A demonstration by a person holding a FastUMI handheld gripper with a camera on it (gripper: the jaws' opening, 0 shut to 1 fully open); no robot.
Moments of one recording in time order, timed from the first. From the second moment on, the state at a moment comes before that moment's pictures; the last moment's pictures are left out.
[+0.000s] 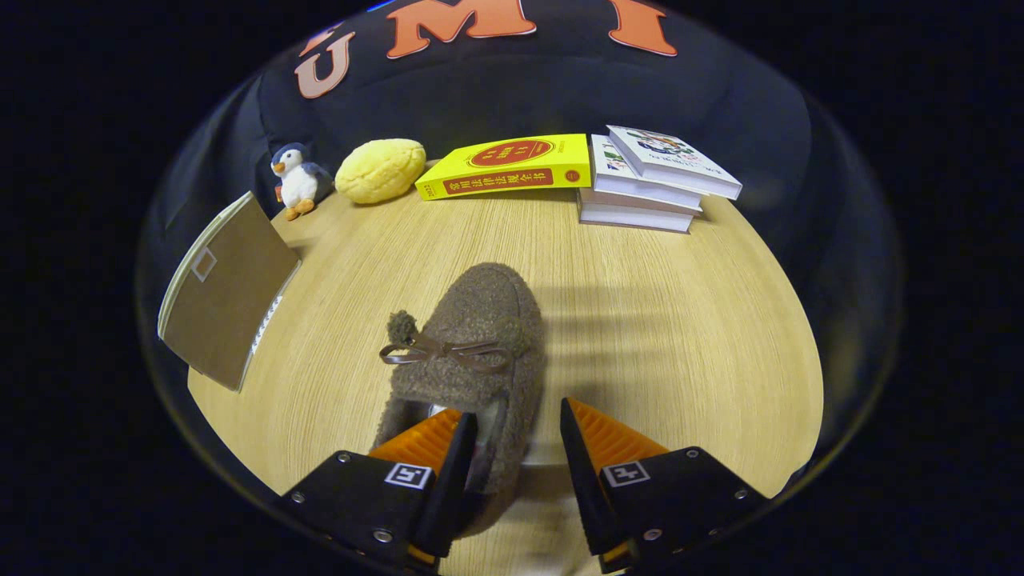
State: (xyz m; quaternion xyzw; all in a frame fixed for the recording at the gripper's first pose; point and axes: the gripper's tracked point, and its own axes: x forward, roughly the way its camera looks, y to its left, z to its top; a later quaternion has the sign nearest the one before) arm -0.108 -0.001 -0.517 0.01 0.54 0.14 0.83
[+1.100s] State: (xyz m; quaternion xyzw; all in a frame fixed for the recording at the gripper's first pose) arm -0.084 0.107 -0.393 0.10 0.53 0.13 0.83
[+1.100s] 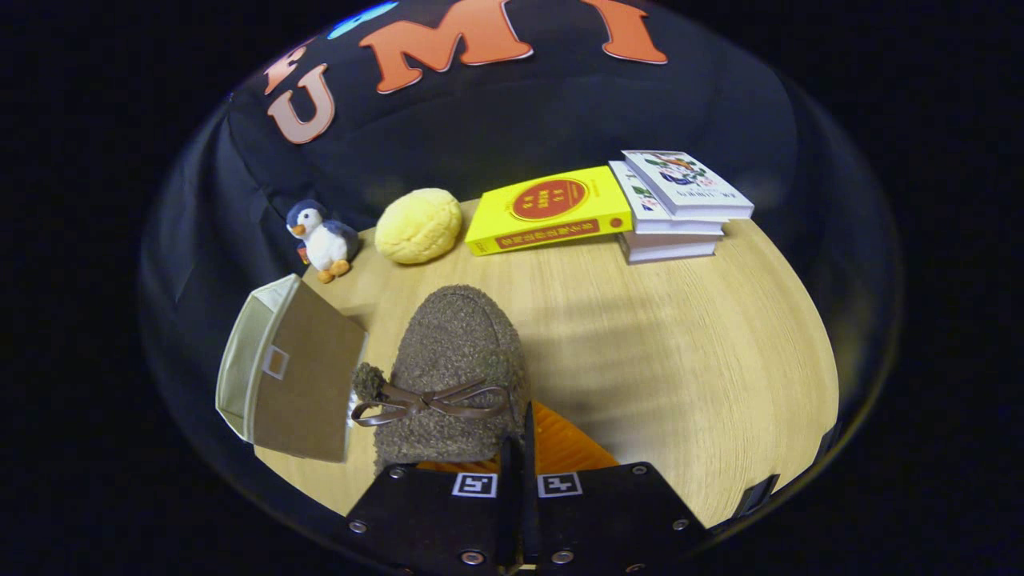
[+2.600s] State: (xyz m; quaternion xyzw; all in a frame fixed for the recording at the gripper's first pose) arm -0.115 0.414 -0.339 0.08 0.56 0.23 0.79
